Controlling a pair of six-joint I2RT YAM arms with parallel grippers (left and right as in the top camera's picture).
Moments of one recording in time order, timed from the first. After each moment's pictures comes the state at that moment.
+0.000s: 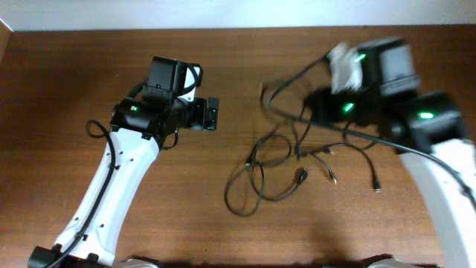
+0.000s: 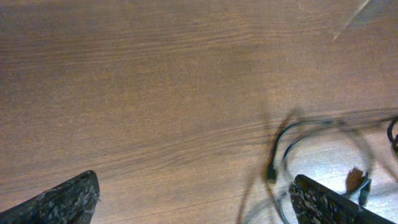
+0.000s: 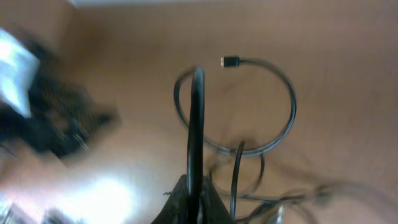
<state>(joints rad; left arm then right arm) -0.26 1.49 1.39 -0.89 0.04 -0.11 0.26 1.43 1.77 -1.08 -0.32 0.24</state>
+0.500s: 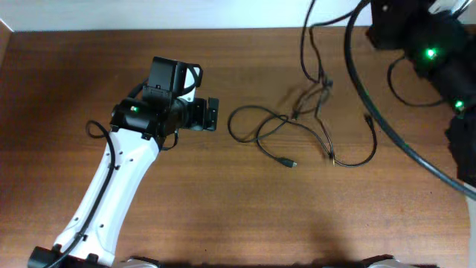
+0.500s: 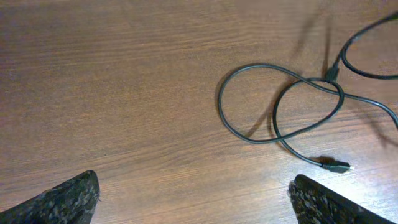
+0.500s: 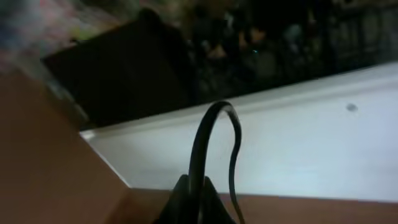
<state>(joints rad) -0.26 1.49 1.39 -0.89 0.04 -0.11 0.23 1.43 2.13 -0.72 -0.20 0.44</state>
